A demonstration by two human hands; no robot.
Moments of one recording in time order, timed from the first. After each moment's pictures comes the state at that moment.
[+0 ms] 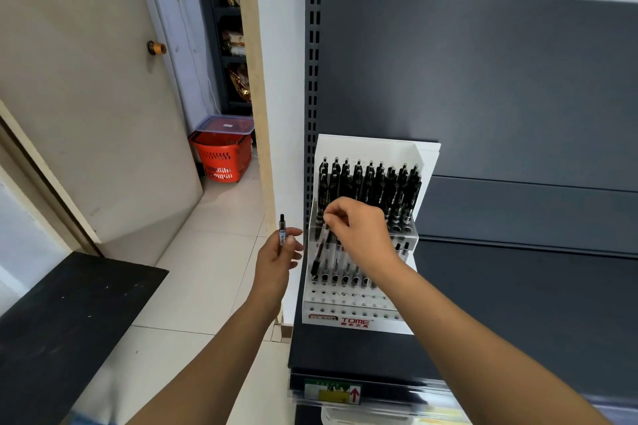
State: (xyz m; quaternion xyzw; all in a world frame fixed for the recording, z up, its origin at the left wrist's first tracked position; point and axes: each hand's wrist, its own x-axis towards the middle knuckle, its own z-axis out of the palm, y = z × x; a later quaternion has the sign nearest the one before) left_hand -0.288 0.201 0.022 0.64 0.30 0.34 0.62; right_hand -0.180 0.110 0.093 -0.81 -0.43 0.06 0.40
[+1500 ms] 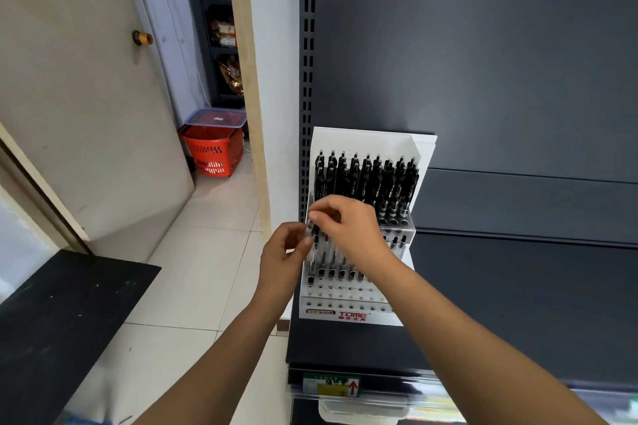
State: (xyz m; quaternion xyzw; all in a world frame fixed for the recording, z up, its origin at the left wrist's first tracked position) left_hand -0.286 0.191 0.027 0.68 0.26 0.34 0.59; right_hand -0.189 0.115 0.094 -0.78 -0.43 0.11 0.45
